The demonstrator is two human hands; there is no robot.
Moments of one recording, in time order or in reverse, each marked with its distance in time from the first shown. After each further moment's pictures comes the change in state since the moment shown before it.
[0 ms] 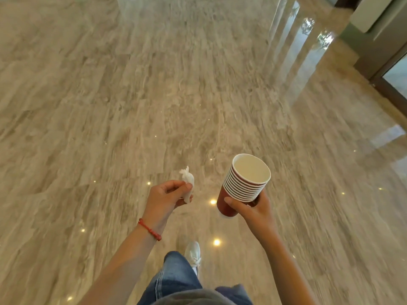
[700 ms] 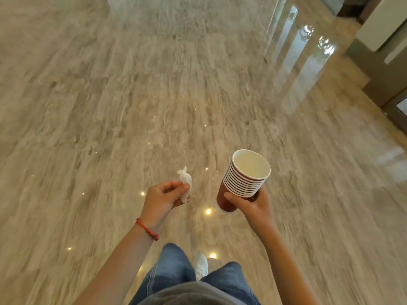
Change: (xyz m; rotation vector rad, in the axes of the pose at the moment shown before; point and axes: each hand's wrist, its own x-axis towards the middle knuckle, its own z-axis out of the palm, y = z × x) left_hand 0.476 0.180 0.154 -0.025 0.008 -0.023; right_hand 0.528 -0.098 -0.027 0.014 0.024 -0.007
